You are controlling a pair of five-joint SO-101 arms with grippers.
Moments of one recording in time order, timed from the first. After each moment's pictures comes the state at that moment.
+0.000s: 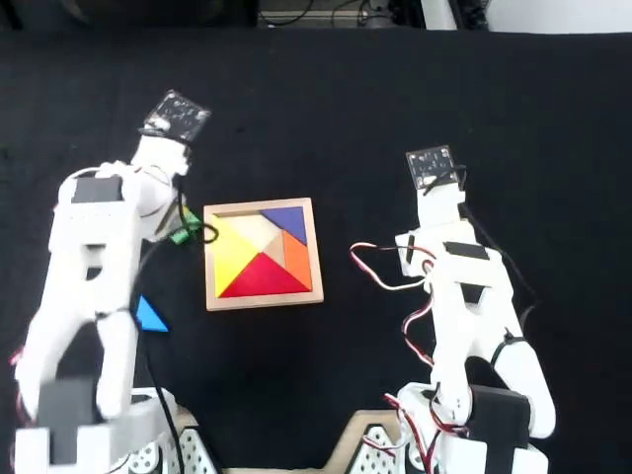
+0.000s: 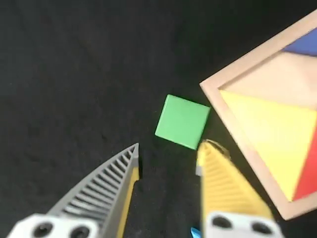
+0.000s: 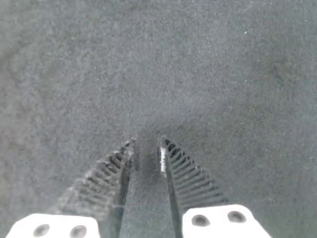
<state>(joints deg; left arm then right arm) -9.2 -9.8 25.1 57.5 -34.7 8.1 -17.7 58.5 29.1 19.6</state>
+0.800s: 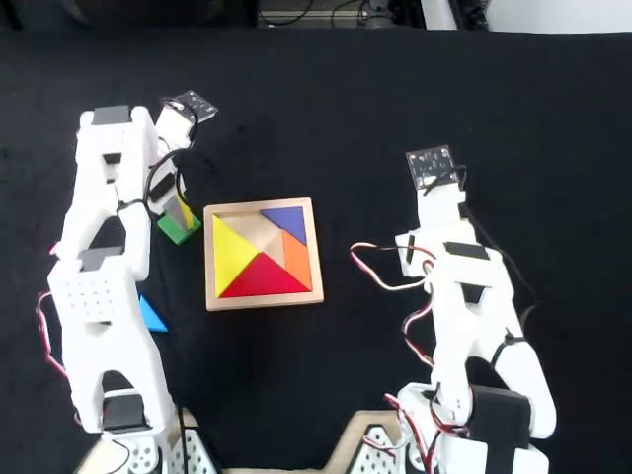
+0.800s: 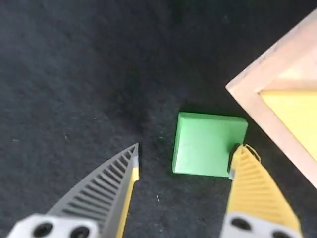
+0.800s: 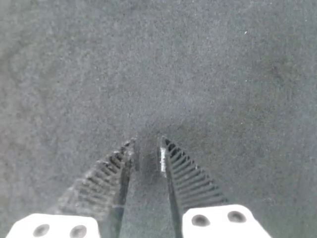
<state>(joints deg) -11.5 41.5 -29.4 83.7 -48.1 8.1 -17.7 58.5 29.1 19.6</state>
